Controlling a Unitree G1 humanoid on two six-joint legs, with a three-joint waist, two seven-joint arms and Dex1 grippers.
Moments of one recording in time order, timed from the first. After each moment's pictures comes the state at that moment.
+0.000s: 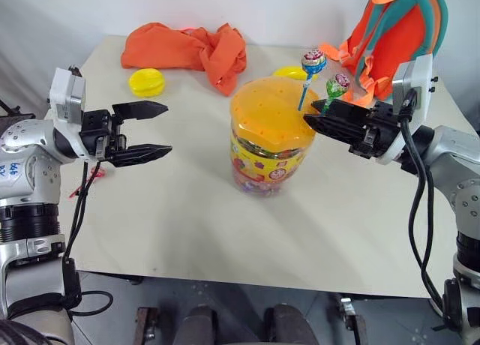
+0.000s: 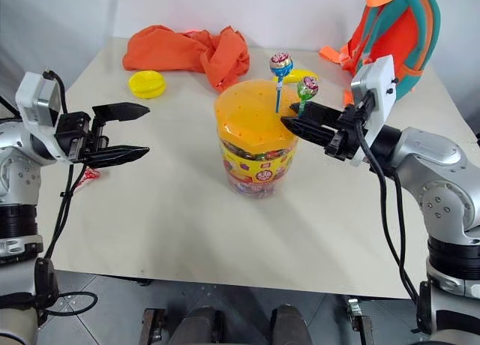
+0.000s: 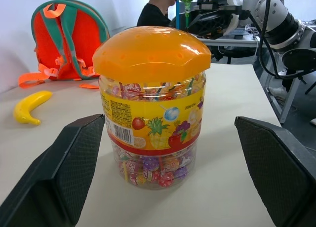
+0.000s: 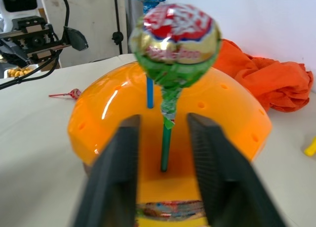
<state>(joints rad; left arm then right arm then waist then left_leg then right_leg) -0.74 0.77 0.26 0.26 -0.59 0.37 -1.42 -0.63 -0.78 -0.18 -0.34 0.88 0.74 0.71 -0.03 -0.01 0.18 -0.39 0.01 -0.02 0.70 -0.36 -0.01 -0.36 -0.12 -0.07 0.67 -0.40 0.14</state>
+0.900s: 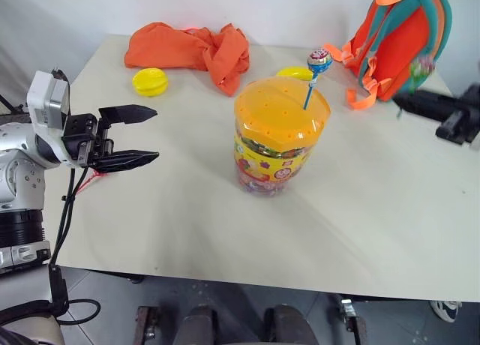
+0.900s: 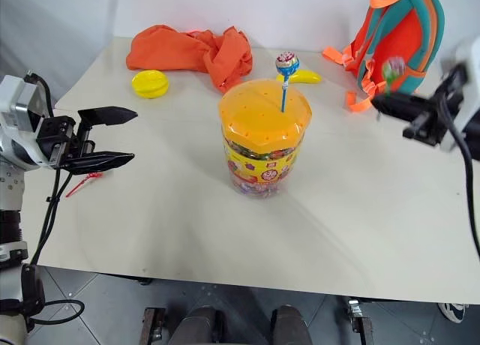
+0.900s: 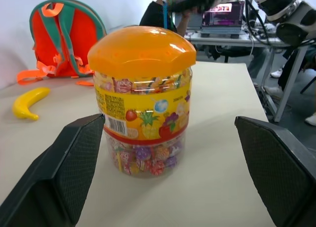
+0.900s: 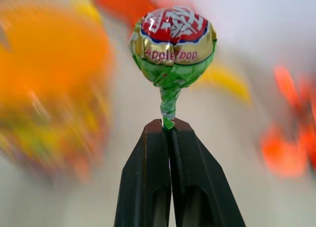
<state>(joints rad) -0.71 0.84 0.28 0.25 -0.63 0.37 -1.49 -0.42 -1.17 -0.35 -0.18 0.71 0.86 0.78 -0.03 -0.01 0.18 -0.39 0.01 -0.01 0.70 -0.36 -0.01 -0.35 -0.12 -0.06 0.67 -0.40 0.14</state>
